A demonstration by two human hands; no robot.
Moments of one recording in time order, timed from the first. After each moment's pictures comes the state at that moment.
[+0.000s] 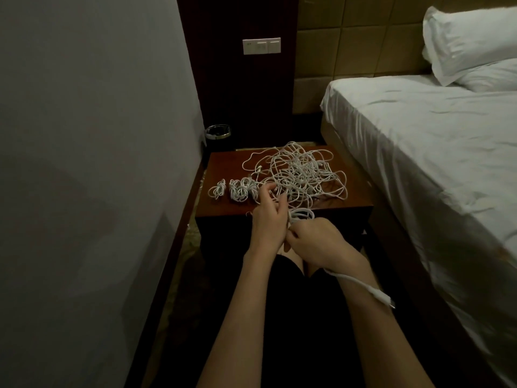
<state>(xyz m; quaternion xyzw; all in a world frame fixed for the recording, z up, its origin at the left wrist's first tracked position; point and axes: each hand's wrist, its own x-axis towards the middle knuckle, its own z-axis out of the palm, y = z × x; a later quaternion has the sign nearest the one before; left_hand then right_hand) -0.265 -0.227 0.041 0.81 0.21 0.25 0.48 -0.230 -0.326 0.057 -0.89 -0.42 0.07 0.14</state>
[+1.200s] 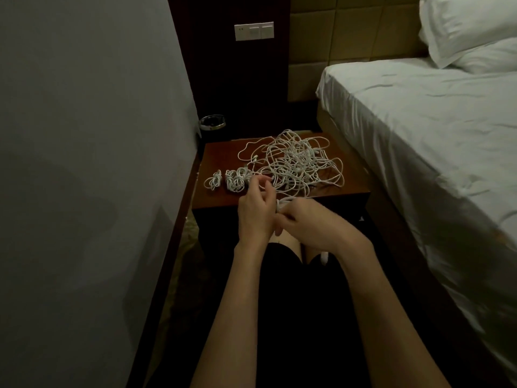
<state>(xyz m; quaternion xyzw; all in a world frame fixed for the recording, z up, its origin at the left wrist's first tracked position) -0.272 -0.217 0.040 0.82 0.23 0.31 0.43 -0.246 -0.331 0.095 -0.86 -0.44 0.15 0.21</state>
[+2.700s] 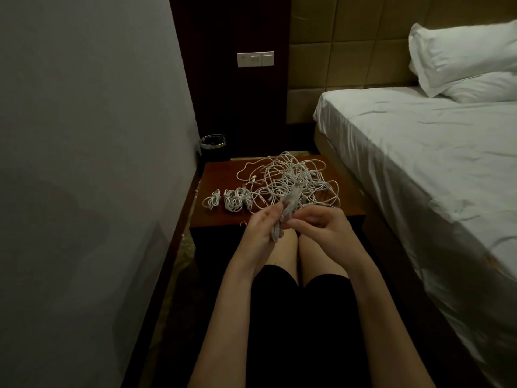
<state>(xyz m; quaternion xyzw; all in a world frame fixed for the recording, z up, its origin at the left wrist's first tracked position) -0.279 -0.224 0.056 0.57 0.10 0.13 0.81 -0.217 -0.358 0.070 -0.66 -0.38 0.15 0.64</state>
